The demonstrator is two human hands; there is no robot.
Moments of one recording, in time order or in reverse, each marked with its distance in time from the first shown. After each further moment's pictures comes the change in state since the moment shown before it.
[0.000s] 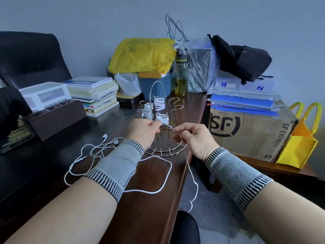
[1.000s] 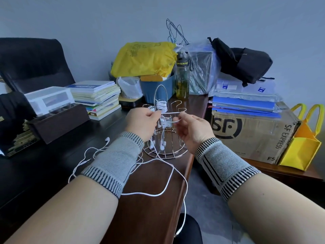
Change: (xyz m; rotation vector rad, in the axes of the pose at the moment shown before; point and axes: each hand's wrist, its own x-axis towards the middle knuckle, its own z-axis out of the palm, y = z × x) left_hand 0.004 0.027 -0.020 0.065 0.116 0.047; right_hand 0.020 -0.036 0.013 0.850 0.195 0.379
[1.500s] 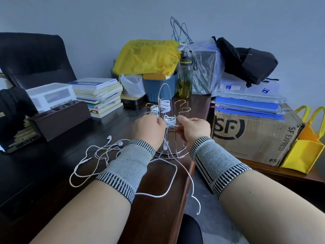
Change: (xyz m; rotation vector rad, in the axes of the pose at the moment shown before) left_hand -0.006 -0.010 0.017 0.366 0.056 0.128; right_hand 0.014 0.014 0.010 -0.421 0.280 -0.095
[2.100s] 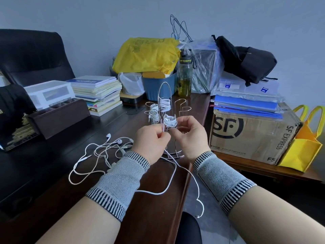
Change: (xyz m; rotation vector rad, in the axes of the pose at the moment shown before) left_hand -0.031 -0.018 0.007 -0.344 -0.119 0.112; right_hand -0.021 0.024 -0.015 -0.291 -0.162 -0.508
